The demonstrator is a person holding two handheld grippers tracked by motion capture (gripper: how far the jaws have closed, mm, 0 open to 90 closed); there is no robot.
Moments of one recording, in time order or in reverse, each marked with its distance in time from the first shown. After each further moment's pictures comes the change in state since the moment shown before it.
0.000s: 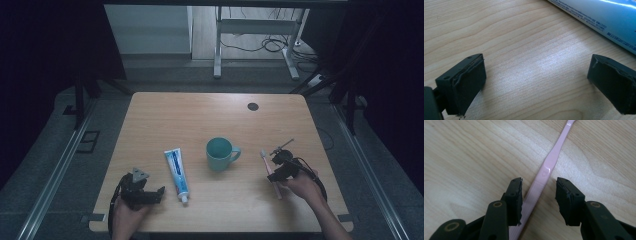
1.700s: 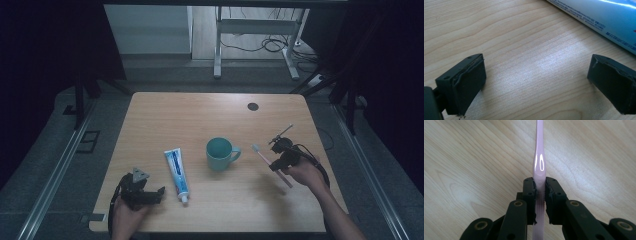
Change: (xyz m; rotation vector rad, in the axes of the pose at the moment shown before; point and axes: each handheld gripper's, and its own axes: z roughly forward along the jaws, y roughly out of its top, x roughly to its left) left arm 0.000 0.000 0.000 0.000 -0.004 0.003; right arm -0.002 0.031 -0.035 0.021 0.023 -0.058
